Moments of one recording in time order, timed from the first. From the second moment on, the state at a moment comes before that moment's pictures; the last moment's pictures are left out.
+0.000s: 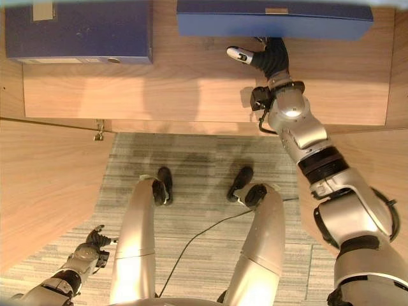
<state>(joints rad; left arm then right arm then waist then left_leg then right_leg) -0.24 0.40 -0.28 1.15 -0.14 0.01 0.22 -1.10 -0.77 0.61 0.46 0.65 -0.09 -0.22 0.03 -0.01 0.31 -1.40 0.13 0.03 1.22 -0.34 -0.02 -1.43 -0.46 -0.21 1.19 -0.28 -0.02</state>
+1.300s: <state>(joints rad) -0.18 0.48 -0.16 1.11 -0.02 0.03 0.07 -1.29 -1.26 1.08 -0.45 0.29 0.03 0.45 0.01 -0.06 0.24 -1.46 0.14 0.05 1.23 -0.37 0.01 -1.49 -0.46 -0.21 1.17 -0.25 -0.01</state>
